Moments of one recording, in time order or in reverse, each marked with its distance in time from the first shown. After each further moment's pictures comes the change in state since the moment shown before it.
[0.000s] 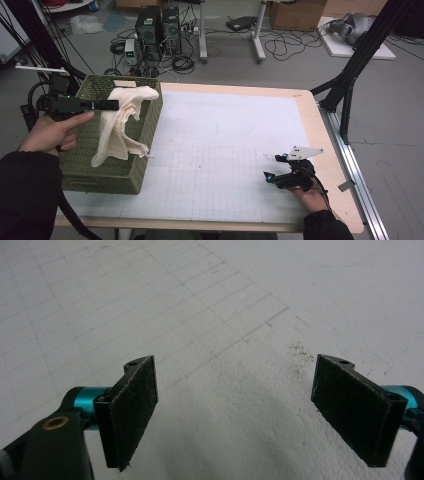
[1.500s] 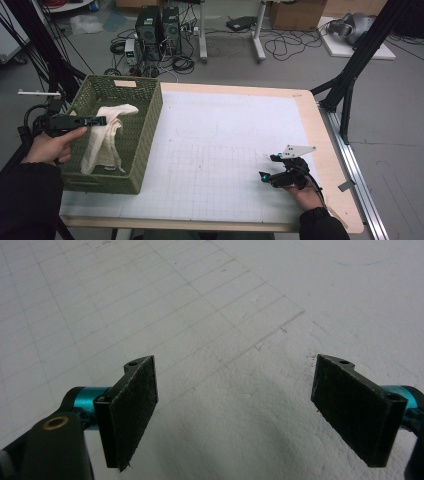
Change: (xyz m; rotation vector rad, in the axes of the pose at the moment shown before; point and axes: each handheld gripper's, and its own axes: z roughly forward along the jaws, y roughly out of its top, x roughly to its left) left arm 0.077 -0.043 -0.014 -0.019 0.167 -0.131; right arm 0.003 0.006 0.013 0.033 0.021 -0.012
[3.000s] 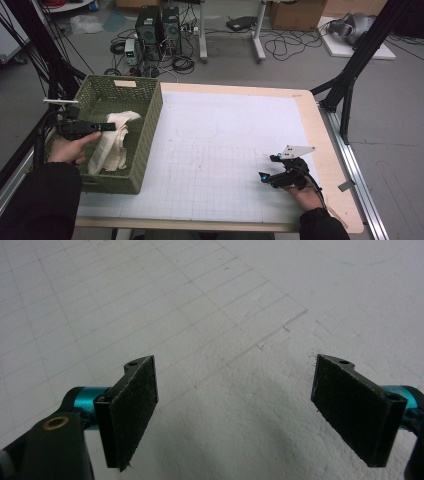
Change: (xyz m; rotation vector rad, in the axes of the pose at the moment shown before) left arm 0.027 -0.012 0.033 0.017 0.104 -0.025; right arm 0.001 0.000 0.000 0.006 0.001 -0.010
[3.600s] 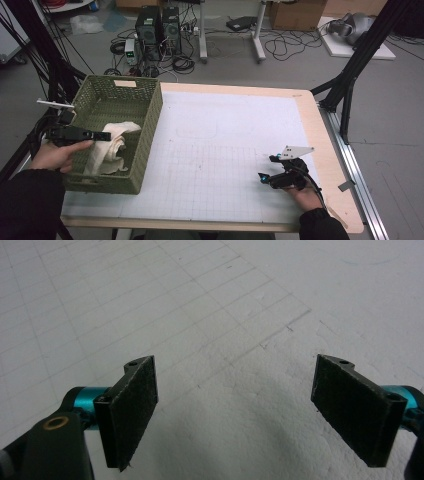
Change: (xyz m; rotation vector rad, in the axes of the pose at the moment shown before) left arm -0.013 -0.007 -0.021 0.118 -0.025 -0.024; right arm 0.002 0.000 0.001 0.007 0.000 -0.008
